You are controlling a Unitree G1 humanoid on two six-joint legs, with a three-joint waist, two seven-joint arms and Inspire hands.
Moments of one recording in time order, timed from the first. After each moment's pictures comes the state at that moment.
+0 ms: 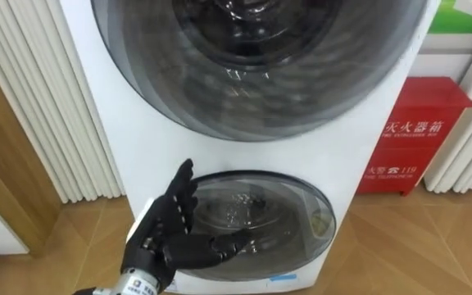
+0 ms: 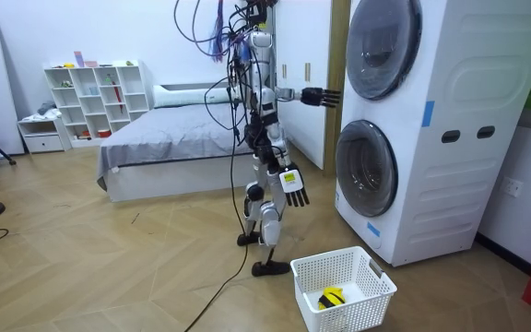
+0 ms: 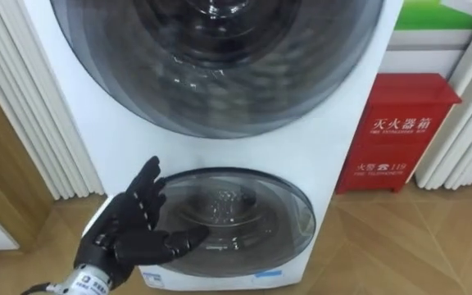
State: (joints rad) left arm 0.13 0.21 -0.20 -0.05 -0.37 0.07 -0.05; right arm 0.09 -0.19 0.01 1.20 0.32 0.00 0.05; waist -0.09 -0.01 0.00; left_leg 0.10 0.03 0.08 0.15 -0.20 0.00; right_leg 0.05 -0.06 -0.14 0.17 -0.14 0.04
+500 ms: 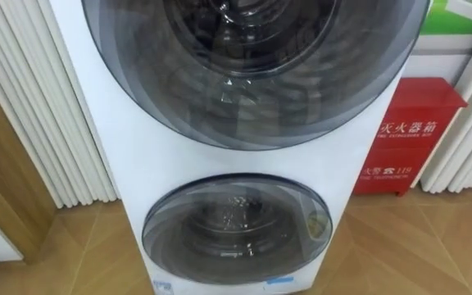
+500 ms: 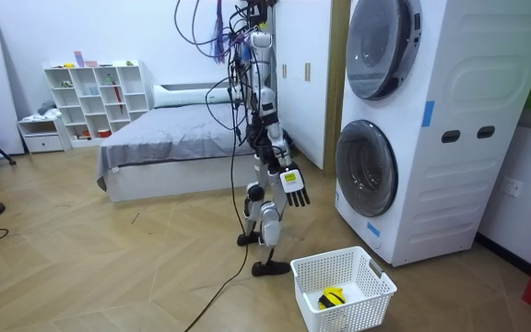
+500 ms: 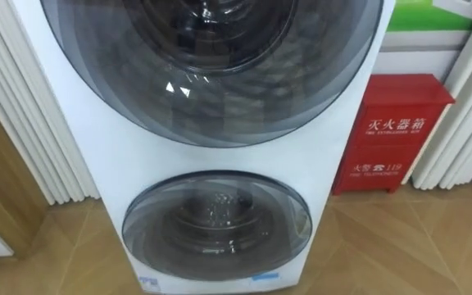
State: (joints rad) left arm 0.19 0.19 -0.07 0.91 -0.09 -0.01 0.02; right arm 0.10 -0.19 0.01 1.20 0.30 0.00 0.05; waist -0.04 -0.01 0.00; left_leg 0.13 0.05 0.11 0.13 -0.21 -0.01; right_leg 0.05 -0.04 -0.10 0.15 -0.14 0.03
